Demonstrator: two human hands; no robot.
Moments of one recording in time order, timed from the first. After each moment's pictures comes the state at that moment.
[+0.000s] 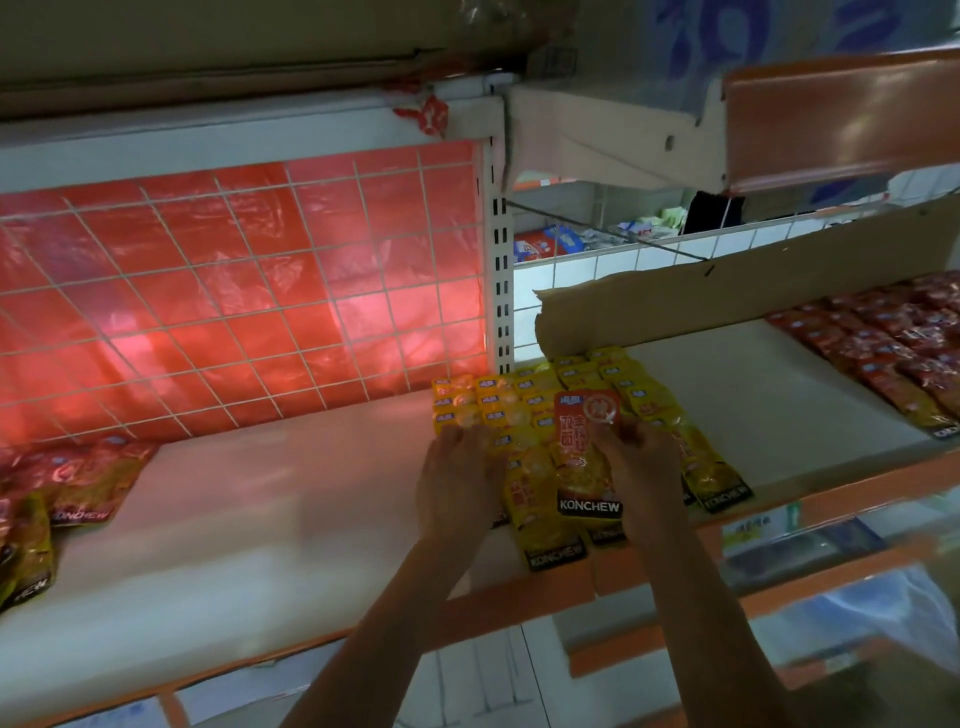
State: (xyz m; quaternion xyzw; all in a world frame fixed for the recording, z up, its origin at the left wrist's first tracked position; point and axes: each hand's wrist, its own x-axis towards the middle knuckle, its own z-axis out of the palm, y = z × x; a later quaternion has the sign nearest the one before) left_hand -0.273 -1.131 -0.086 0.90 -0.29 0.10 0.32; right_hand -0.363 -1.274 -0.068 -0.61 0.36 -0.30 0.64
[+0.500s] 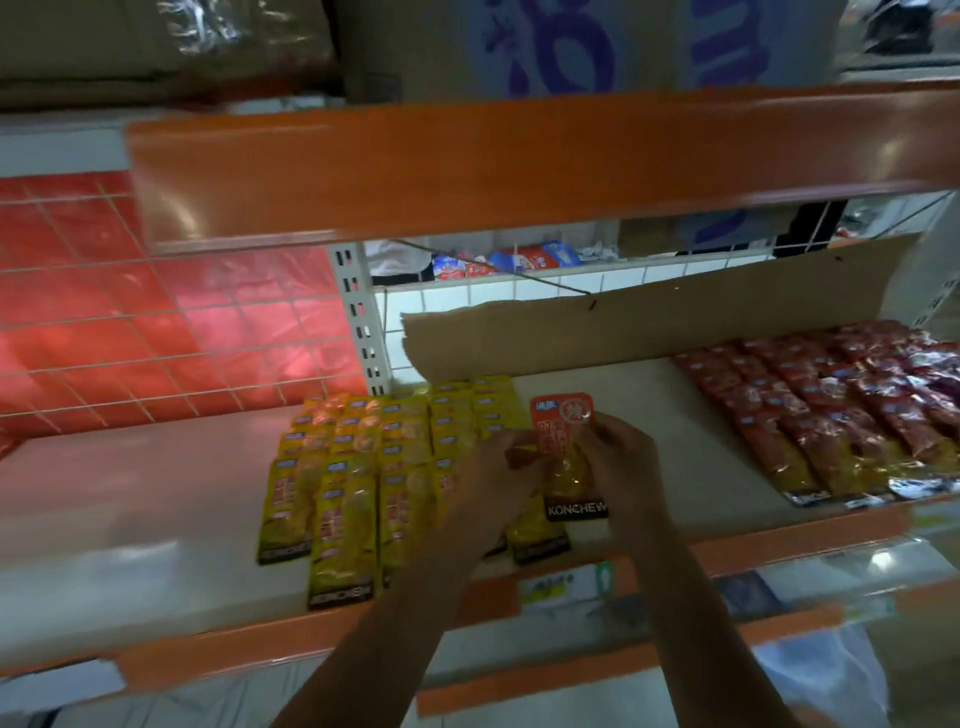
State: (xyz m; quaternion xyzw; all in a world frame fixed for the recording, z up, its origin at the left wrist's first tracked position) left_hand -0.365 -1.347 -0.058 0.78 -0.16 -0.19 0.57; right_hand -0.418 -1.463 -0.064 -0.72 0.31 -0.27 0.56
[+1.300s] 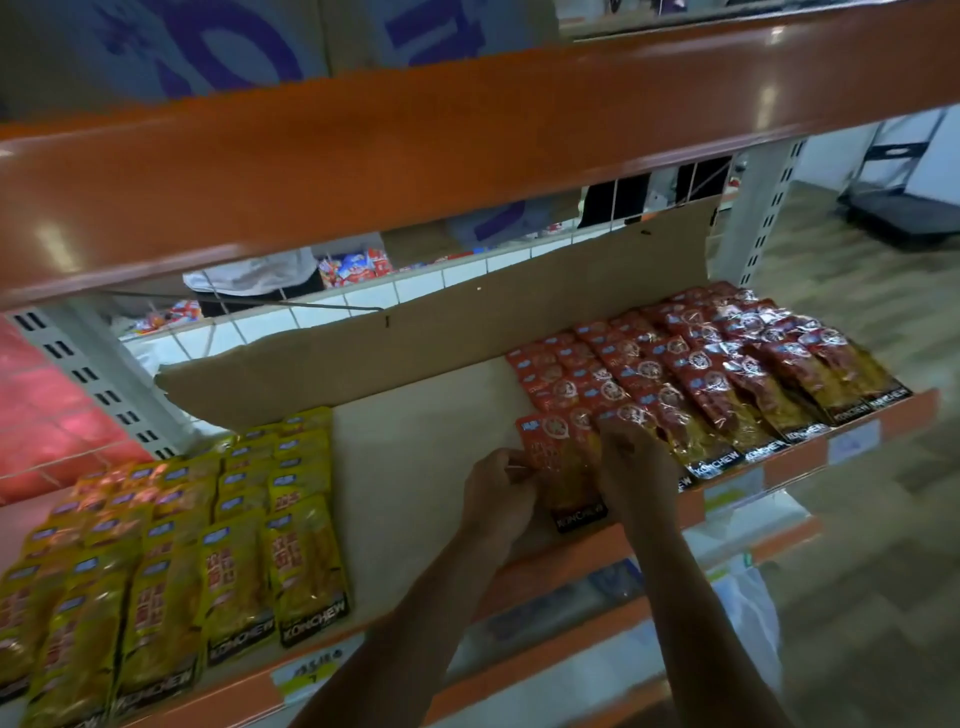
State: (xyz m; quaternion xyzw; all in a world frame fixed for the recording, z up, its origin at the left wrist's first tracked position) left_hand -0.434 -1.569 -0.104 0.81 -0.14 -0.22 0.52; right_hand -0.517 -1.678 -0.096 -0.77 0.42 -0.28 0.39
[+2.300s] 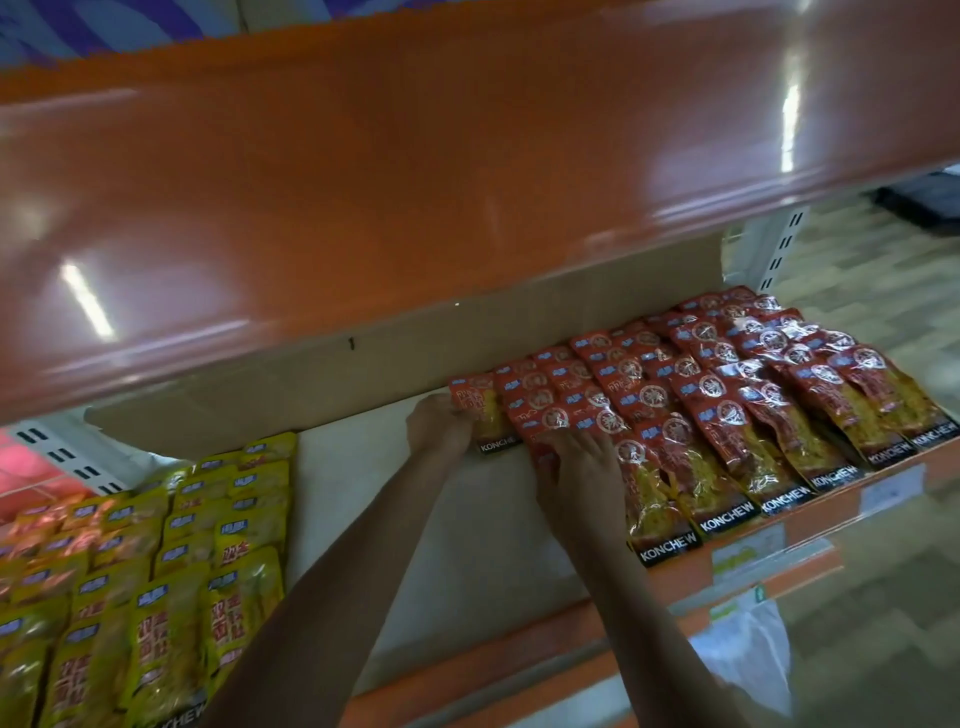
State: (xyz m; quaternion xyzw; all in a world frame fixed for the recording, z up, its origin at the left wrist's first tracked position) left_hand -0.306 -1.632 -0.108 0.88 -0.09 -0.12 0.44; right_hand -0.463 -1.692 -0.111 -0.87 0.31 -0.31 0.23
